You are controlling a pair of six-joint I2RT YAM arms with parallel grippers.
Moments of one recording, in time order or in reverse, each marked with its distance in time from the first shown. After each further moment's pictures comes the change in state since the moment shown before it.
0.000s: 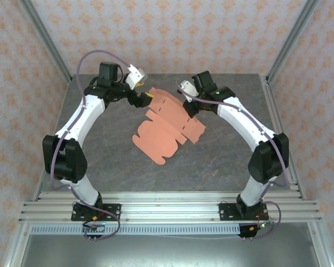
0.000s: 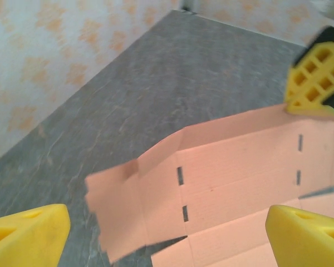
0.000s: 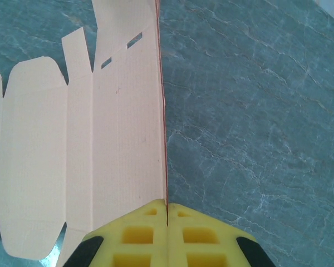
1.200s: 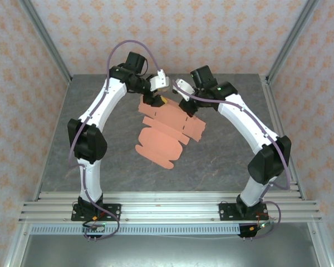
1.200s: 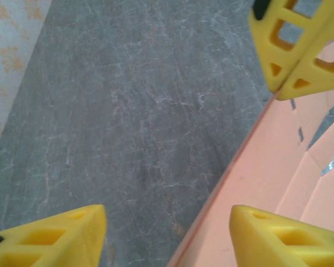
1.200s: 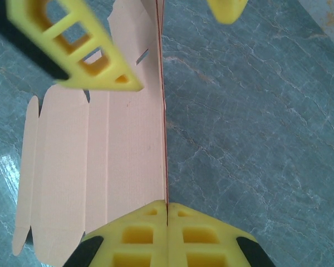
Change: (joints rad) left arm -0.141 0.347 0.552 -0.517 -0.026 0.456; right arm 0.031 0.000 0.129 -0.130 -0.088 -0.128
